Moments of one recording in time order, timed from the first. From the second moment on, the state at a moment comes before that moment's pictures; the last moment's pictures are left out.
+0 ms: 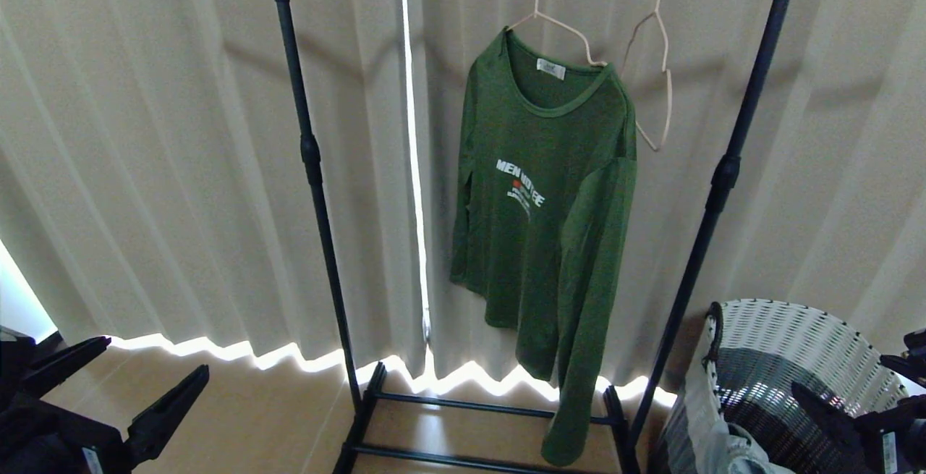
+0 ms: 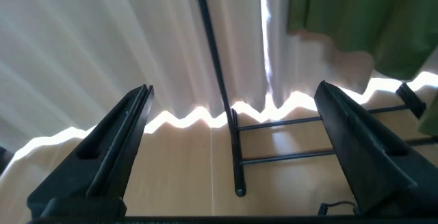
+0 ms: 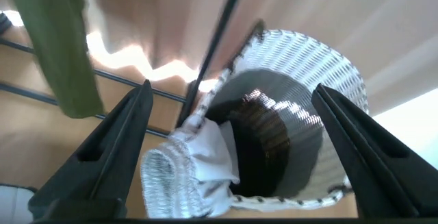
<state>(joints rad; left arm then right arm) -0.14 1.00 -0.09 -0.71 0.03 0.21 -0.03 1.13 -0.10 -0.62 -0.04 -0.26</state>
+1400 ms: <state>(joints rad) -0.15 1.05 -0.09 -0.71 -0.02 0.21 -0.01 1.25 -0.08 -0.62 -0.03 -0.50</state>
